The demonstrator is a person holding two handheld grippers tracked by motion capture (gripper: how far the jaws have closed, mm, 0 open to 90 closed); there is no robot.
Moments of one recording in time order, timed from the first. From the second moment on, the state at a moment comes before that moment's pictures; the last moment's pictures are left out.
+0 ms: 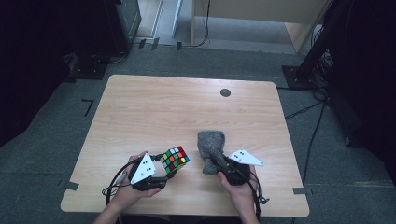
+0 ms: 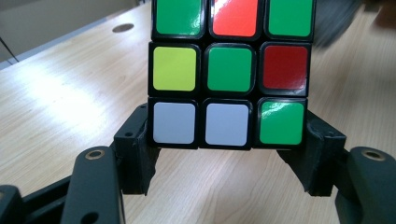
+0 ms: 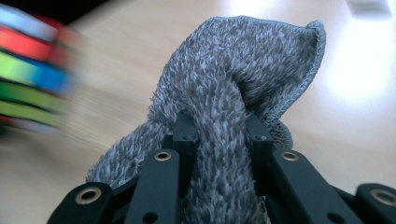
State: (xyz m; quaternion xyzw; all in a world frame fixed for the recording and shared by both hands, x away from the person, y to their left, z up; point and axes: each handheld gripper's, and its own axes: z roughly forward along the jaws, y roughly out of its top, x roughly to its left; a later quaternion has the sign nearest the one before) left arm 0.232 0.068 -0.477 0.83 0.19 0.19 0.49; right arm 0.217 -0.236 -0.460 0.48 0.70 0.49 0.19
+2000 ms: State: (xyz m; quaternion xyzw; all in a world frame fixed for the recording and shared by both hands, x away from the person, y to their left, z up) left arm 0.218 0.079 -0.447 0.77 0.17 0.18 0.59; right arm 0.195 -0.216 -0.433 0.42 0.70 0.56 0.16
